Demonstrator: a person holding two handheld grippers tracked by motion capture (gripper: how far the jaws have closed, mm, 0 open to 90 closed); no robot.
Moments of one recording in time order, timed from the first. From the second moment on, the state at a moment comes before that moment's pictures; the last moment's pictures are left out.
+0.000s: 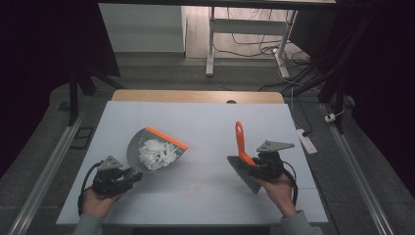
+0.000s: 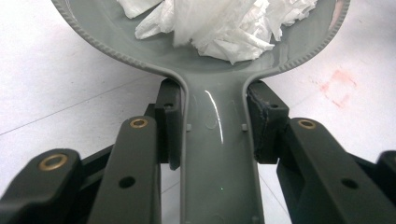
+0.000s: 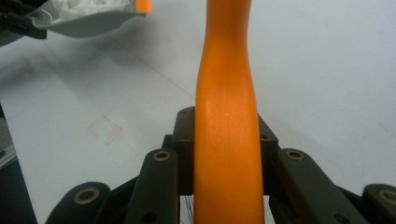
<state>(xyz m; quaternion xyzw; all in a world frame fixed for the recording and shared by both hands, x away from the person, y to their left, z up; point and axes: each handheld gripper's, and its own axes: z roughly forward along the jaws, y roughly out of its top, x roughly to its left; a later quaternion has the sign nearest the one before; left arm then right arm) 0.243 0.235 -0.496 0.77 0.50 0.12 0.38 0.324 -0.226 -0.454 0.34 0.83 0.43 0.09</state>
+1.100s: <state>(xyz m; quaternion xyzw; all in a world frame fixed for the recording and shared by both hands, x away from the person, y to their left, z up) 0.253 0.227 -0.504 0.71 0.59 0.16 0.35 0.332 -0.228 -0.459 0.34 0.85 0.41 0.03</state>
